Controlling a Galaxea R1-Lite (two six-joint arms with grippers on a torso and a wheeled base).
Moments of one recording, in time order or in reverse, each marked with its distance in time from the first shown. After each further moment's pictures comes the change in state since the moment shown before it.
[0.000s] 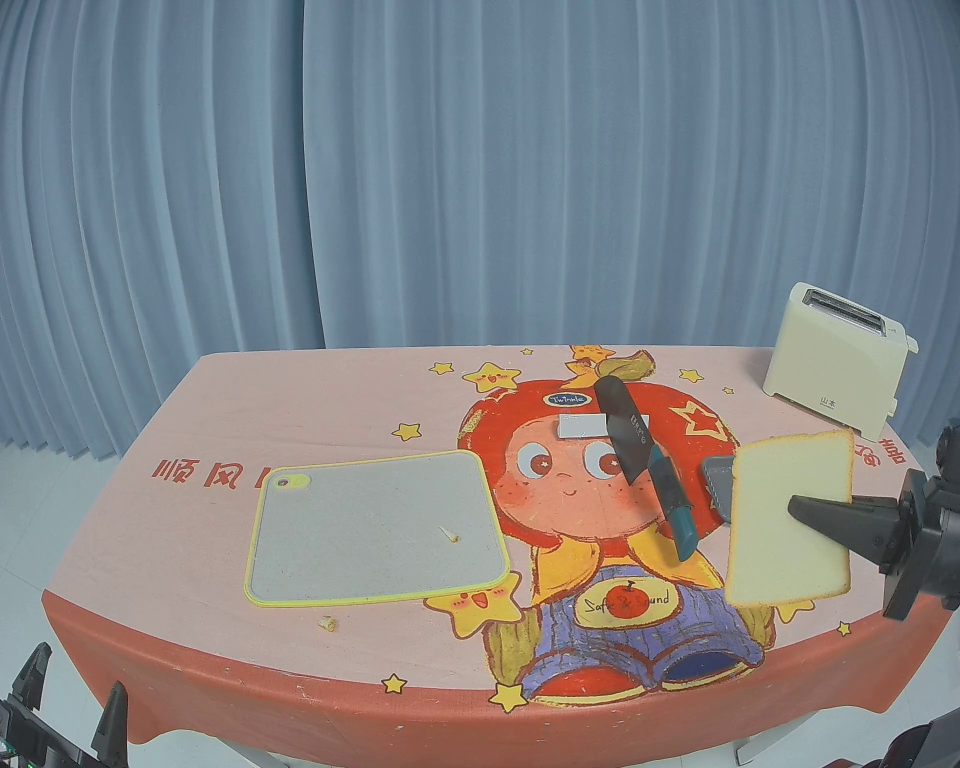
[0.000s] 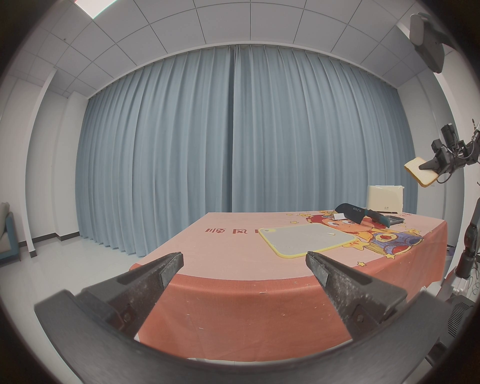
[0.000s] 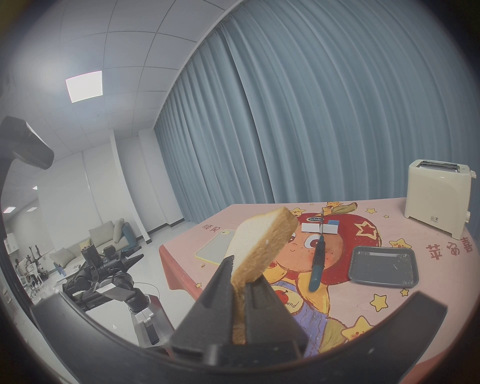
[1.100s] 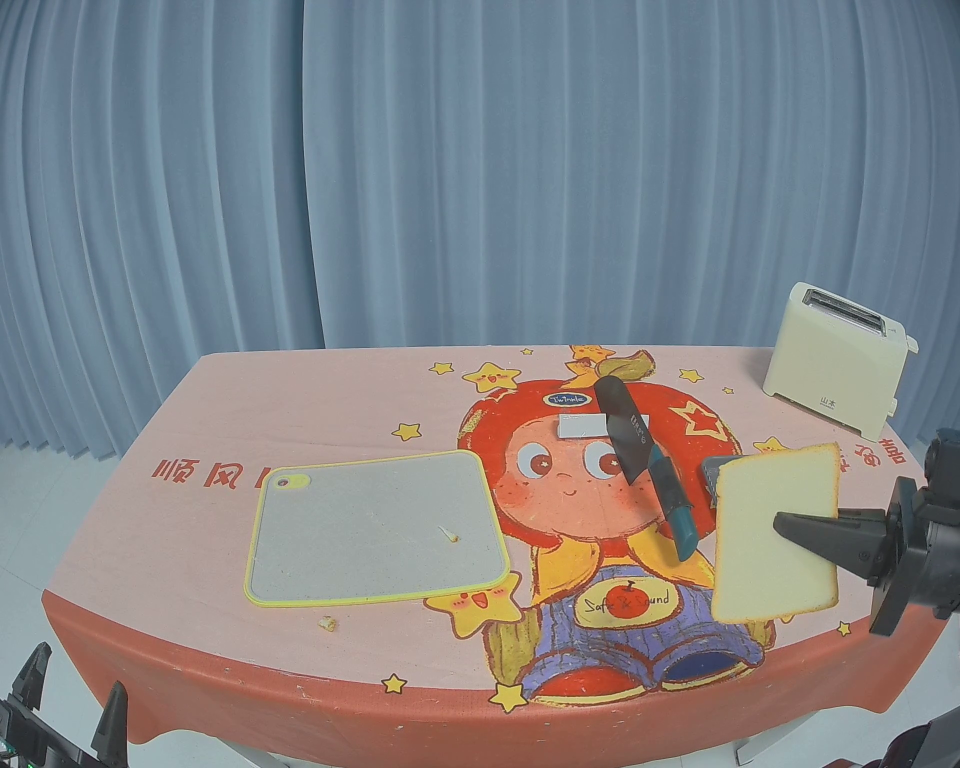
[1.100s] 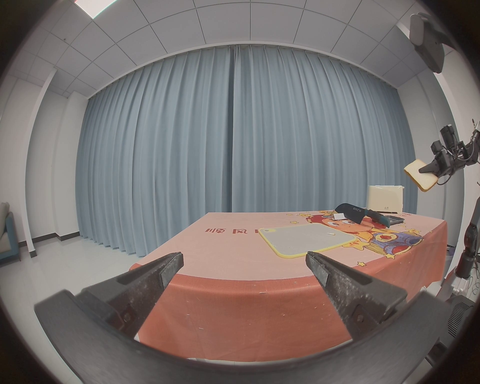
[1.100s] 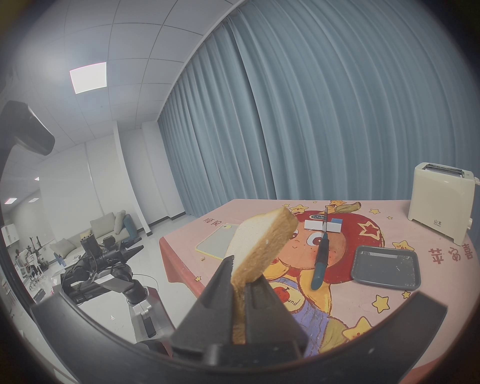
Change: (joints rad) left arm 0.000 0.000 0.000 0.000 0.000 0.000; right arm 0.032 0.021 0.006 -0.001 -0.009 -0.039
